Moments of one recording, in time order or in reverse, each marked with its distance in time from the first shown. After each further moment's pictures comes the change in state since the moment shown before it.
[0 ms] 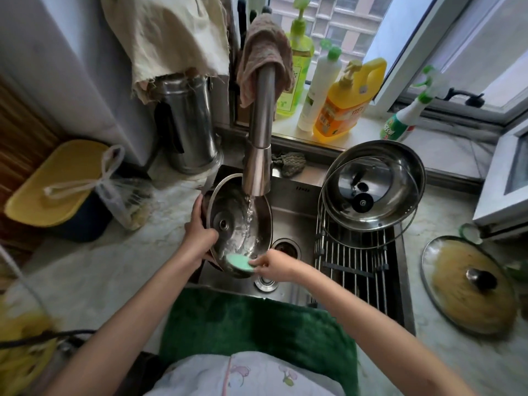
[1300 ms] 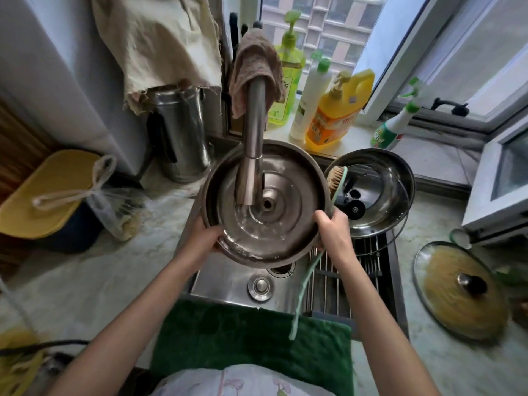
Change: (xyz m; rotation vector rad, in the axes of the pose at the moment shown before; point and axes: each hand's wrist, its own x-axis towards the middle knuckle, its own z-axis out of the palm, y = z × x) left_hand -0.004 0.018 0.019 -0.215 -0.078 0.160; right_hand -0.071 0.008 -0.083 0.782 0.948 0.080
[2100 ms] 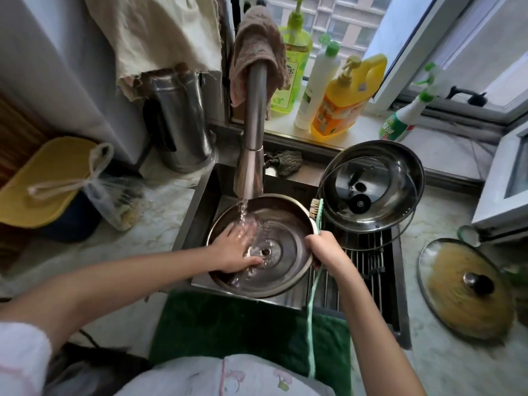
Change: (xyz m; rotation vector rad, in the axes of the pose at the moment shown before) left_hand 0.054 -0.068 0.025 1.674 -0.622 0.393; right_hand 0.004 0.037 0.008 -0.288 -0.305 0.381
